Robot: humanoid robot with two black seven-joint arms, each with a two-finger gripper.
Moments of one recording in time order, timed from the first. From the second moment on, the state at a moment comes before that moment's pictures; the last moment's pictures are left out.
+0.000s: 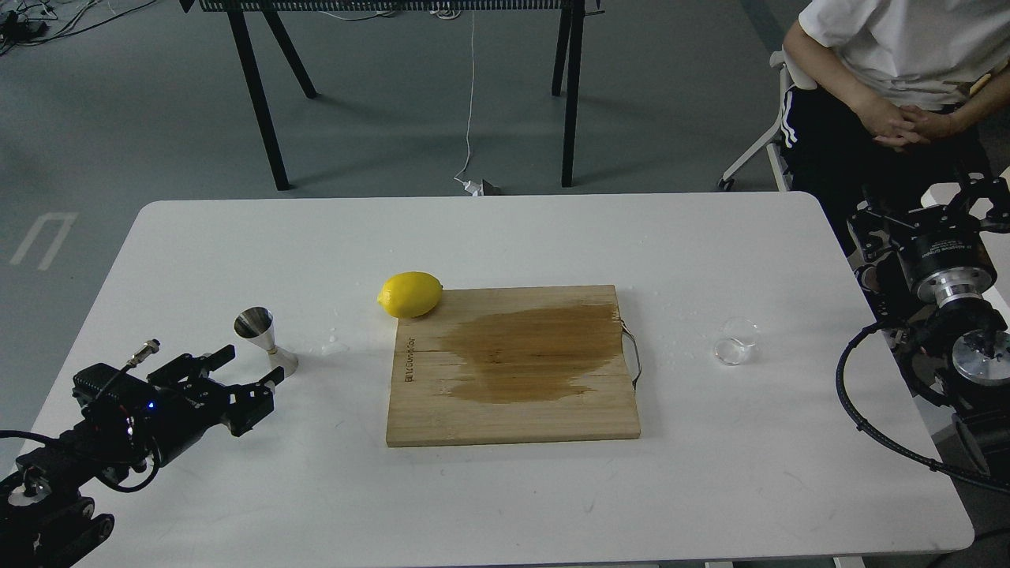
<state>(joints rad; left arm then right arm) -0.34 0.59 -0.48 -0.74 1.90 0.49 -0.43 0.58 -0.45 0.90 0.56 0.49 0.49 0.21</state>
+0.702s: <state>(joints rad) -0.37 0.51 -0.48 -0.67 1.90 0.49 -0.42 0.58 -0.45 0.90 0.56 0.48 0.49 0.21</state>
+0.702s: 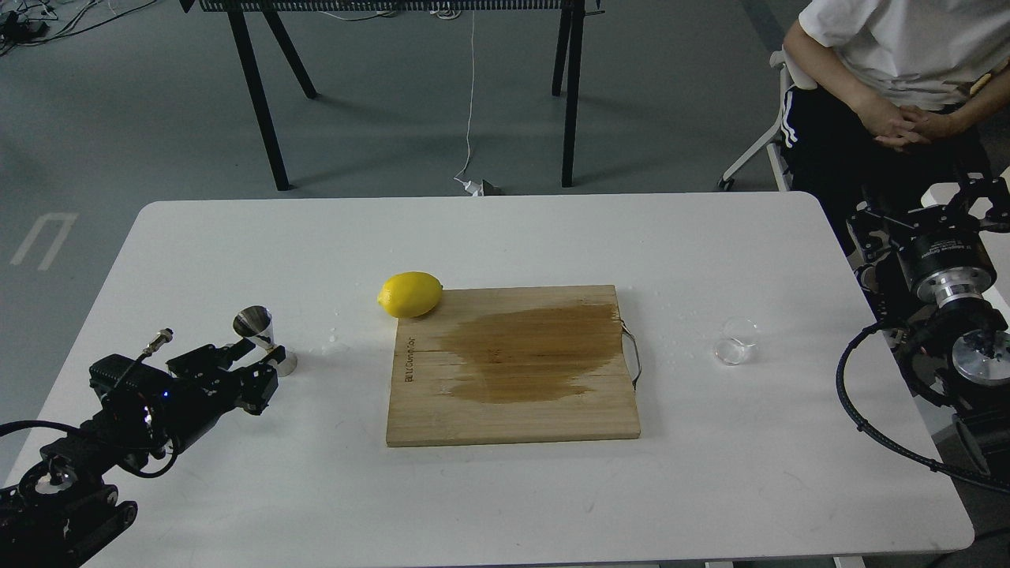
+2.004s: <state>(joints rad) -0.38 0.51 -0.49 -0.68 1.90 0.49 -0.42 0.58 -0.45 0.90 0.54 0.48 0.49 0.21</state>
